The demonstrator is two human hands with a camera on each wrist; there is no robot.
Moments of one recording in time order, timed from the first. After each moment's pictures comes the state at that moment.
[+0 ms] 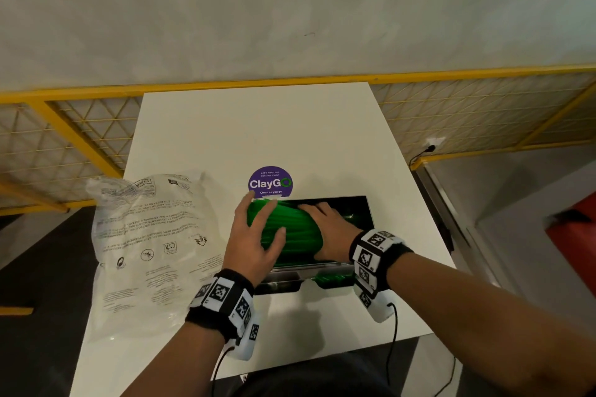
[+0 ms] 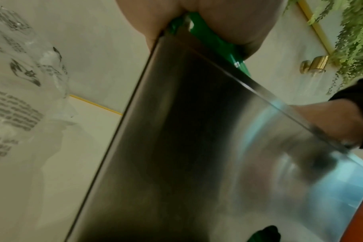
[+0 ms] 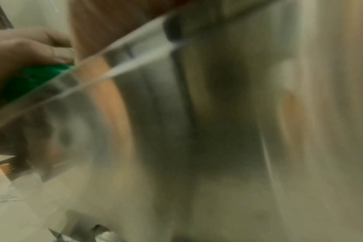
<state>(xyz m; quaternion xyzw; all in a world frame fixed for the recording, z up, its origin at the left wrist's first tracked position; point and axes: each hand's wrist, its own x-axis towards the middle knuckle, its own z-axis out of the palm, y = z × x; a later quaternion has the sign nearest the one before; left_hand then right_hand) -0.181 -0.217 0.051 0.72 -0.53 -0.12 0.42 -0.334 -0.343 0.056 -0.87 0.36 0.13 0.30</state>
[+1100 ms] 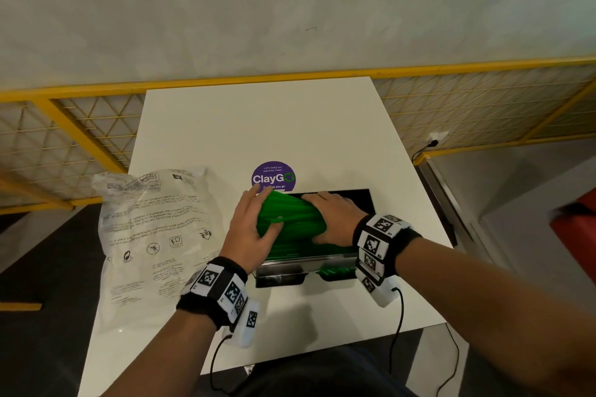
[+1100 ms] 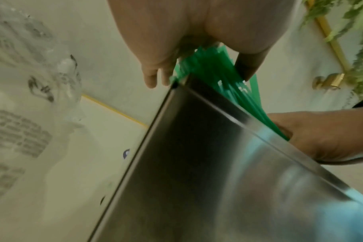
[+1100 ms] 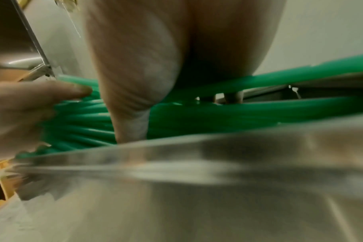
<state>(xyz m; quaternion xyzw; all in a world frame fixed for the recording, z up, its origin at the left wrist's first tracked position) -0.164 -0.218 0.055 0.71 -0.51 -0.24 0.42 -0.328 -0.349 0.078 -0.90 0.34 0.15 0.23</state>
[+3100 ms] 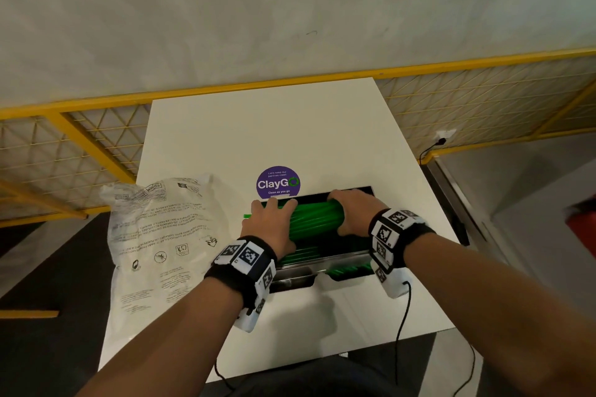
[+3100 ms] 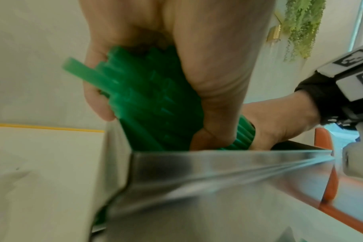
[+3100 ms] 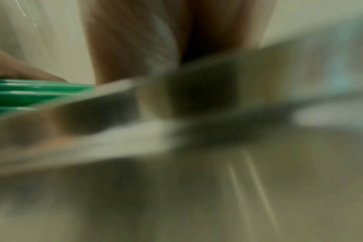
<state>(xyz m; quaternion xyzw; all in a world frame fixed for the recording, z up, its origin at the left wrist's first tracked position) -0.184 -0.257 0.100 0.78 -0.58 -0.21 -0.08 -0.342 -0.375 0.091 -0.86 0.41 0.16 0.24</state>
